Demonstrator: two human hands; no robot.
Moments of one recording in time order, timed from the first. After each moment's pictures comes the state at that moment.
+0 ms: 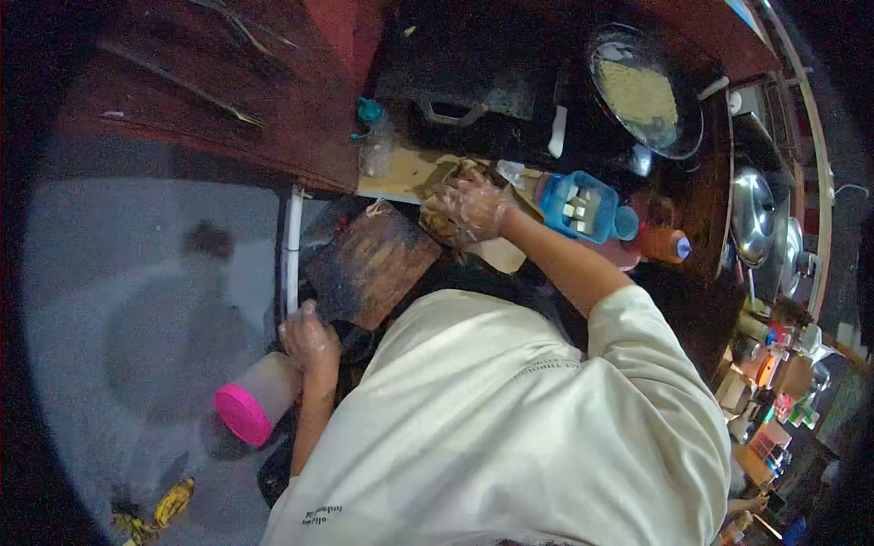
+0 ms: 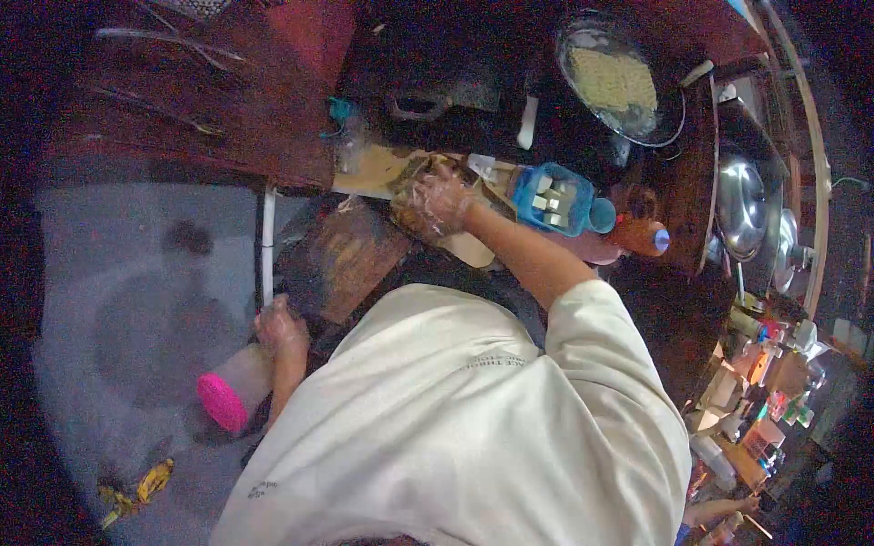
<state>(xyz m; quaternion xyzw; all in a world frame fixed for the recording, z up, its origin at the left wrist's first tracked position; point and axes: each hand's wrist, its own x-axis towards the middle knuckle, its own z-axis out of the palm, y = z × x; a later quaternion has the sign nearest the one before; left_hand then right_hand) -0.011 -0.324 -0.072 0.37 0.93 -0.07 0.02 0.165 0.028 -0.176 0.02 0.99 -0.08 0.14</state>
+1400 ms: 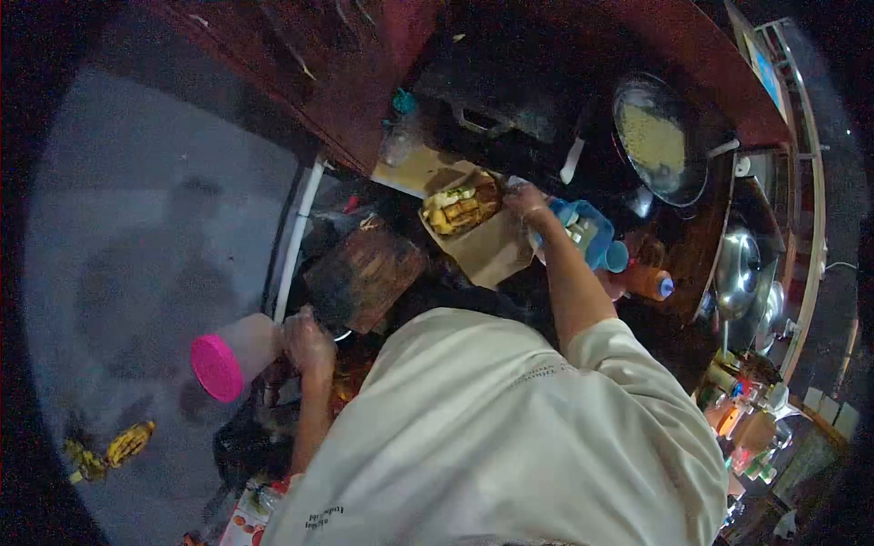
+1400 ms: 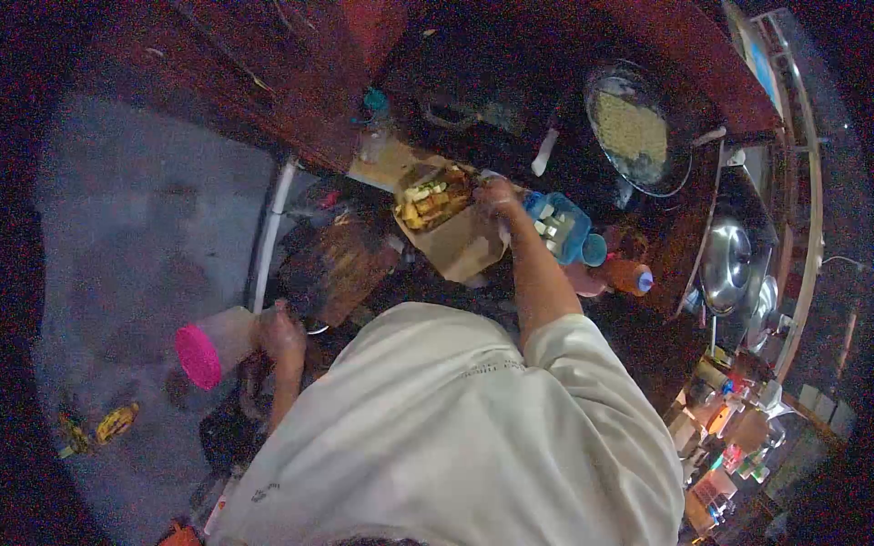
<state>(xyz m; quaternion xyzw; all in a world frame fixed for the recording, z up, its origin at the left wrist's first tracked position) 0.042 -0.371 -0.079 0.27 0.96 -0.04 0.04 0.212 0.124 -0.289 0.40 0.79 -0.44 0.15</state>
